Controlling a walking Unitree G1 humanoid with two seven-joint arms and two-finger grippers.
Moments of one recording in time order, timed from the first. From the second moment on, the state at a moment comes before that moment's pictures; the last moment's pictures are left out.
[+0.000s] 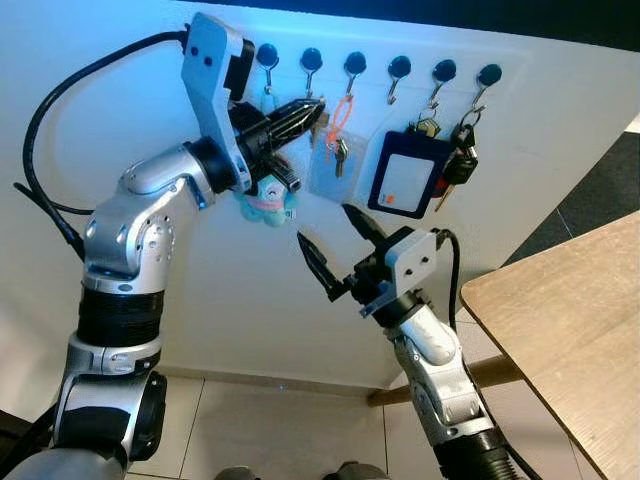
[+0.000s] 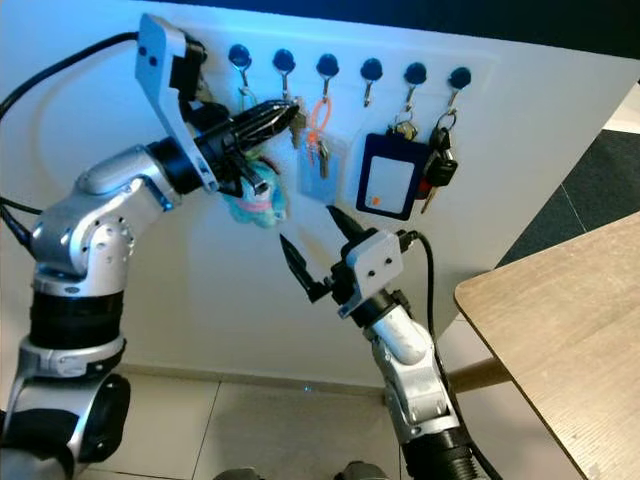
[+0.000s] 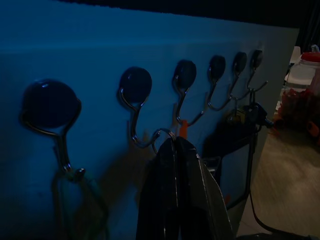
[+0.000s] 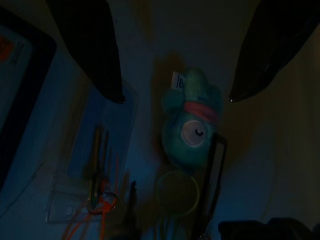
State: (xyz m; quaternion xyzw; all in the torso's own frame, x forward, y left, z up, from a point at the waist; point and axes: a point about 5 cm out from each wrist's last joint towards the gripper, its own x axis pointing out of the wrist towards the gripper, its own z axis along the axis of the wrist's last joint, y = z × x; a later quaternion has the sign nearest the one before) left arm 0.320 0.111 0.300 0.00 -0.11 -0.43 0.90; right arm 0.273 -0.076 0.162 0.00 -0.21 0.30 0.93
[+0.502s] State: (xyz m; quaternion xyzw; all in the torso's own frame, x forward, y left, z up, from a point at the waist) left arm 0.321 0.115 0.308 -0.03 -0.14 -0.43 0.89; right arm 0.273 -0.075 0.168 0.00 -0.22 0.31 0.93
